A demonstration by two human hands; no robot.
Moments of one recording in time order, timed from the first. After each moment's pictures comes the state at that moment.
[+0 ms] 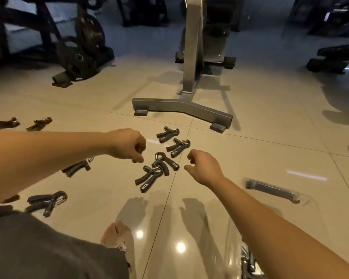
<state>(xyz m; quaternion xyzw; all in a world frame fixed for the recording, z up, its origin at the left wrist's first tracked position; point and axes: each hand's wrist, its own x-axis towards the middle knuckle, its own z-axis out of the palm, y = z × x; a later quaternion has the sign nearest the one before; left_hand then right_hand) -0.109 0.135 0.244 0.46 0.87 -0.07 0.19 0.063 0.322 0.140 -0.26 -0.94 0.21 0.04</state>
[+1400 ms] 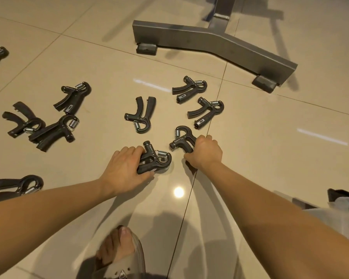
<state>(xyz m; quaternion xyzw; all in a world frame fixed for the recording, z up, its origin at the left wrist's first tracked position) -0.204 0.096 -0.062 0.39 0.90 0.08 0.15 -0.113 0.329 -0.056 -0.35 -0.91 0.14 -0.14</state>
